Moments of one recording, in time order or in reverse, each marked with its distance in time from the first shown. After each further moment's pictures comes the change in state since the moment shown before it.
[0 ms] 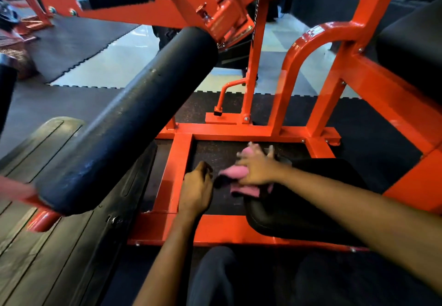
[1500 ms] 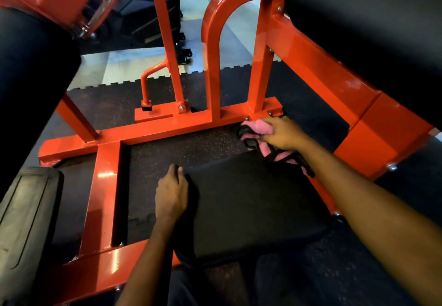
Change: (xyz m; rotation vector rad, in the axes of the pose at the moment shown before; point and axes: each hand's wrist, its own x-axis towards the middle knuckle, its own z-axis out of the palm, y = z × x) left_hand 0.060 0.049 0.152 0.102 -0.190 -0.196; right_hand -0.068 0.258 0.027 0.621 0.501 0.469
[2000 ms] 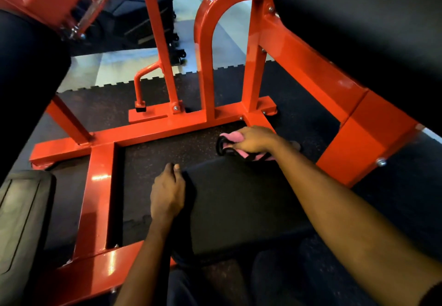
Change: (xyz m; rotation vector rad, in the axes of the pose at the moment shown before) left_hand -0.004 0.010 0.000 0.071 0.002 0.041; right_hand -0.001 -0.046 0.022 -0.091 -0.395 0.074
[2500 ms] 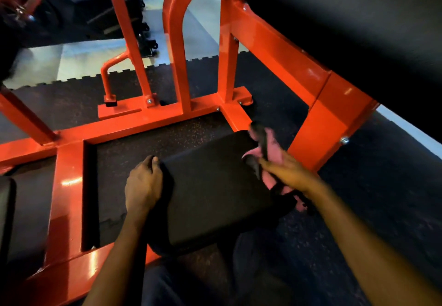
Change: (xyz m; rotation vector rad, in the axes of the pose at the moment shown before) left_hand 0.001 -0.002 0.001 0.089 -0.040 0.050; right_hand -0.134 0.104 0.059 0.651 0.390 0.180
